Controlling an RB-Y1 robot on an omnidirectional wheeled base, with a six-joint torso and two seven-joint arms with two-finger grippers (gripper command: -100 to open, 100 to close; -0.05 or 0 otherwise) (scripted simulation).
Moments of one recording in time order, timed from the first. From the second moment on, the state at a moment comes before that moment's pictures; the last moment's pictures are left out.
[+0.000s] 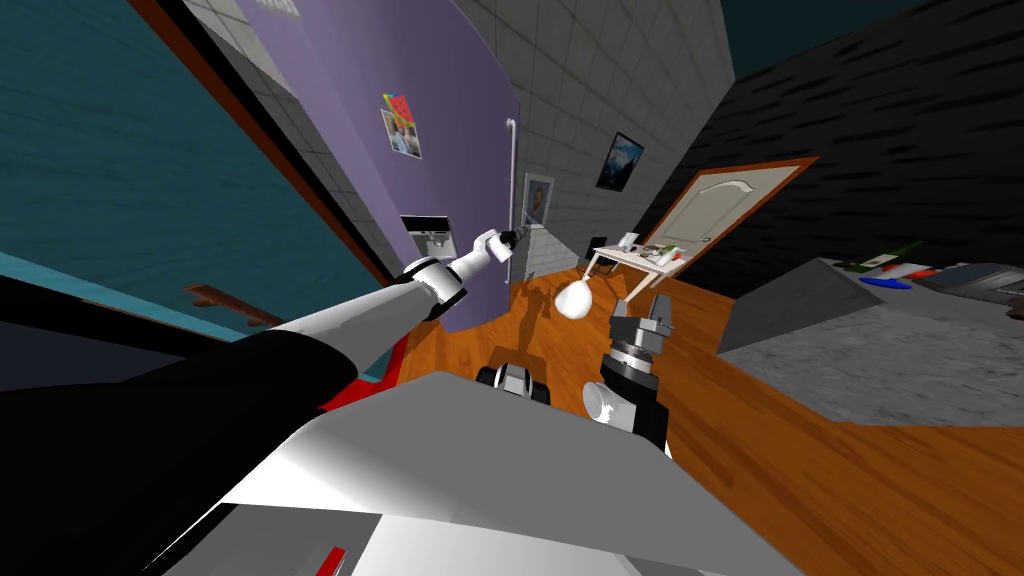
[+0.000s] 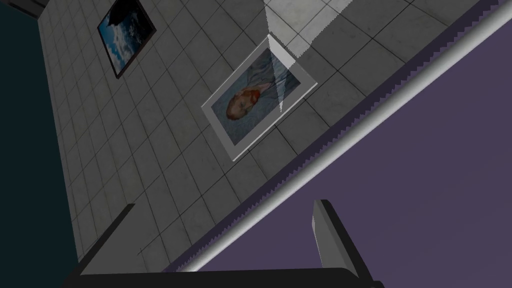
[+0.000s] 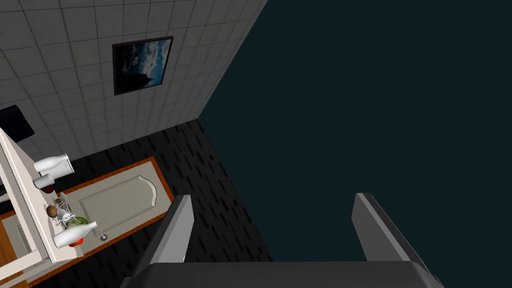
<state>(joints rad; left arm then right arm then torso) -1.26 0.43 -0.53 -0.77 0.11 0.34 0.00 0.48 0.03 0.07 -2.26 -0.12 -0.46 0.11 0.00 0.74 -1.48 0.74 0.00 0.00</state>
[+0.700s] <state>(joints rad) -1.32 0.46 -0.55 -0.77 0.15 0.47 0.00 0.48 0.03 0.07 -2.26 -0.12 -0.46 0.11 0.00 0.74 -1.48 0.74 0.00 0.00</state>
